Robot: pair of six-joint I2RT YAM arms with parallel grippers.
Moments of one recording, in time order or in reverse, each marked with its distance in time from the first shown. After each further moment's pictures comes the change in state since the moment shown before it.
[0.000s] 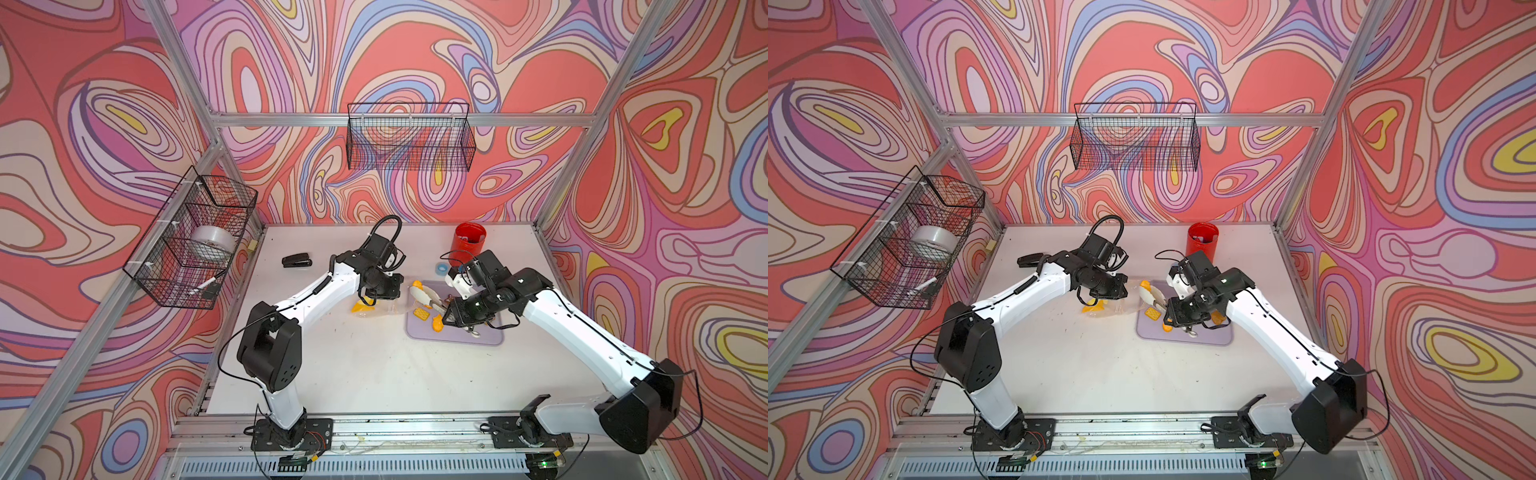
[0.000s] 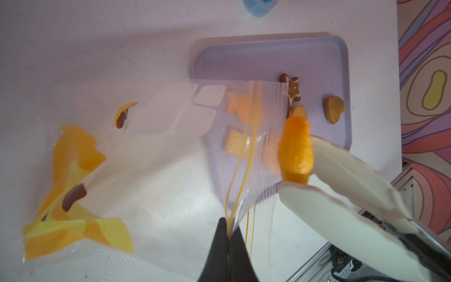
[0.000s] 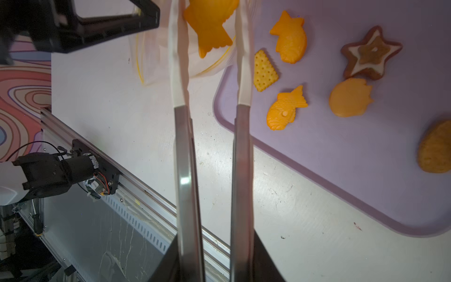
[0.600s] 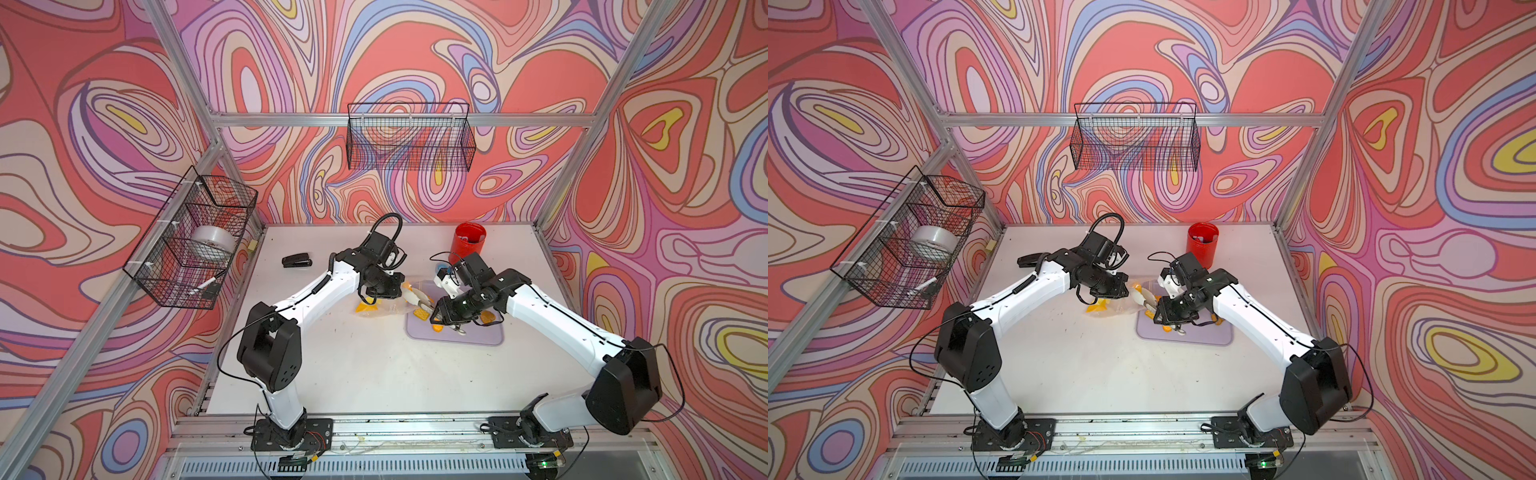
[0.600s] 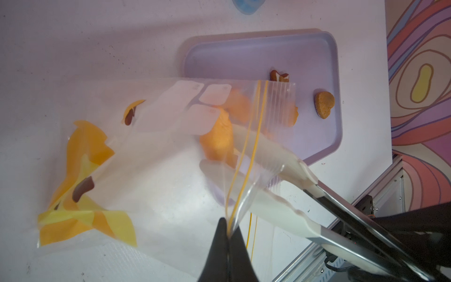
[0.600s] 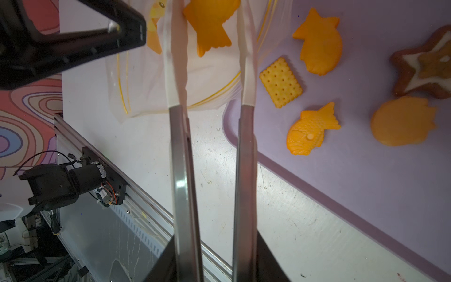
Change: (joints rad) left arm 0.000 0.003 0.024 -0.034 0.015 0.014; right arm 0.002 0.084 -0.038 0.142 -0.057 0.030
